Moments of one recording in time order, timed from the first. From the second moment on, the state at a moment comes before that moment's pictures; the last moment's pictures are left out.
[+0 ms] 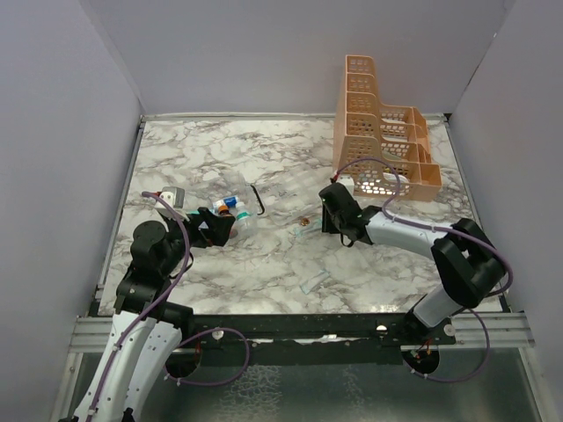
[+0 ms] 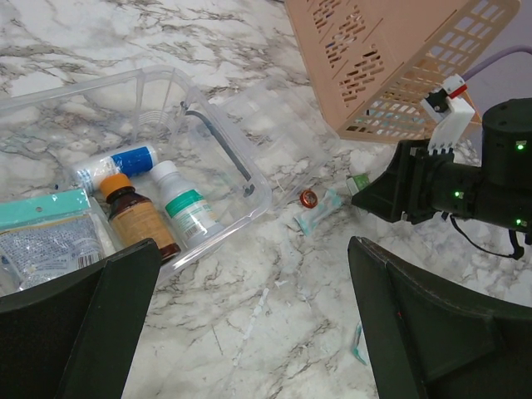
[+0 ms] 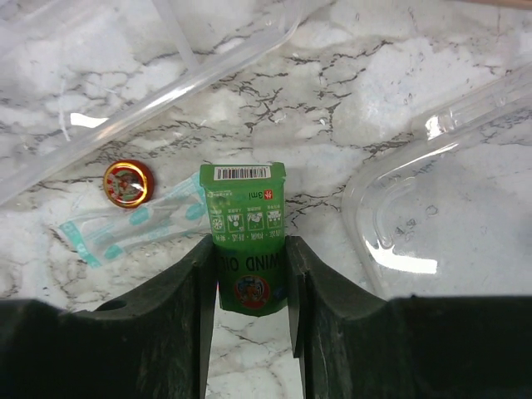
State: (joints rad) left arm -0.24 0.43 0.56 -0.34 0.21 -0.43; right arm 0.69 1.60 0.86 -0.18 0.36 0.52
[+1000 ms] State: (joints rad) left arm -0.23 0.41 0.56 -0.34 0.22 -0.43; right arm 0.86 1.88 1.36 -0.46 0.58 1.32
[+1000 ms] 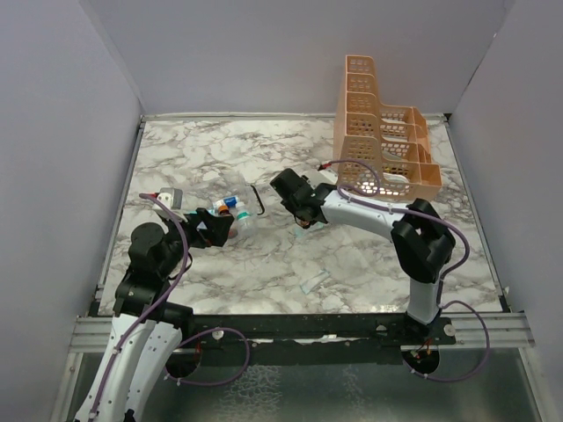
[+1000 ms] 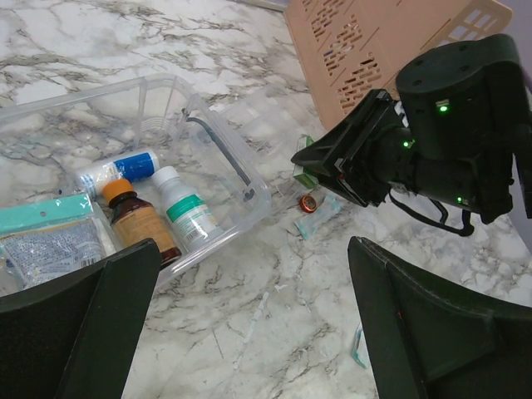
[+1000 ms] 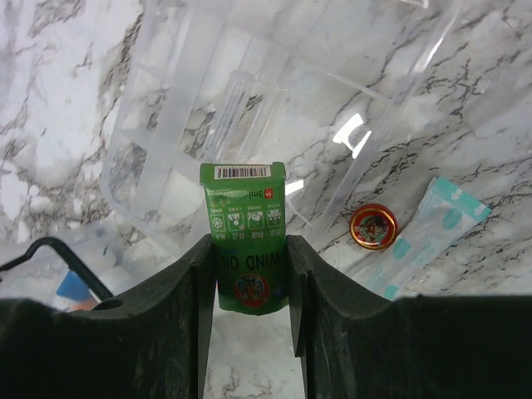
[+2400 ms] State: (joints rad) left arm -0.24 0.40 0.56 -0.34 0.21 -0.43; right arm 0.83 1.84 1.33 -0.38 0.58 1.37
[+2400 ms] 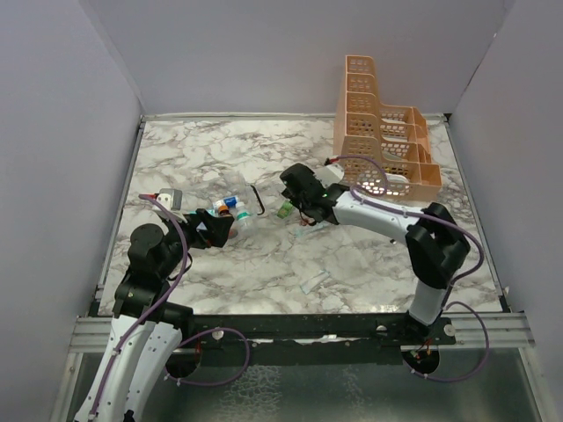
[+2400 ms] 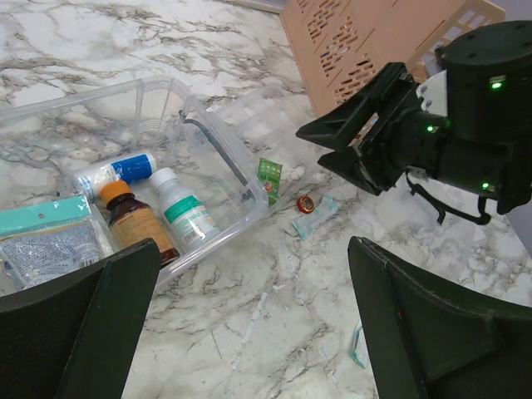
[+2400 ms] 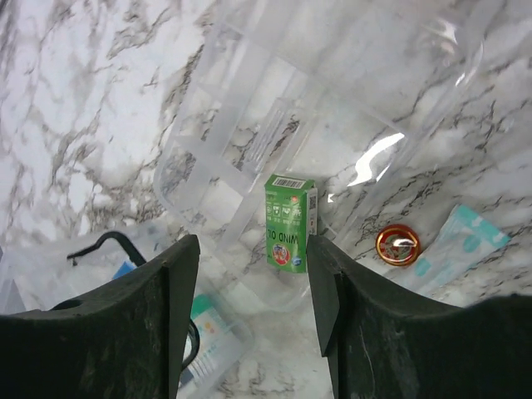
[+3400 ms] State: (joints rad) left arm -0.23 0.46 0.56 -0.34 0.22 -0.43; right arm 0.78 1.99 1.39 -0.29 0.43 0.63
